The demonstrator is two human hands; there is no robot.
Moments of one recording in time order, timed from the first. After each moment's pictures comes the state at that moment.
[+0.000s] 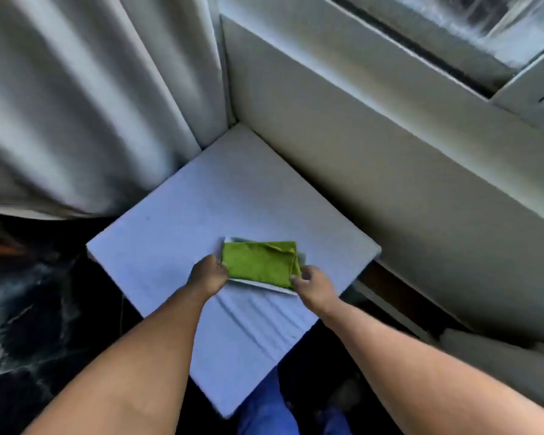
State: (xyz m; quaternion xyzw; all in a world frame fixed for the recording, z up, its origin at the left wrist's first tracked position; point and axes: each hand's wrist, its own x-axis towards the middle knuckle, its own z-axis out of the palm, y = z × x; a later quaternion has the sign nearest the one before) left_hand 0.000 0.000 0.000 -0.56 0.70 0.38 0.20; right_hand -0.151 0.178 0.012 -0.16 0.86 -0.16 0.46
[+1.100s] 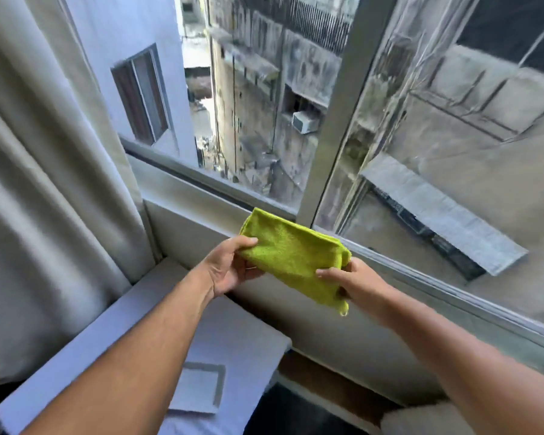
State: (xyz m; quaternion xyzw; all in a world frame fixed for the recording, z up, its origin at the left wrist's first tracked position) left_hand -0.243 0.087 0.322 -0.27 0.46 0.84 0.04; right_hand -0.344 0.327 0.355 -0.15 0.77 -0.50 0.37
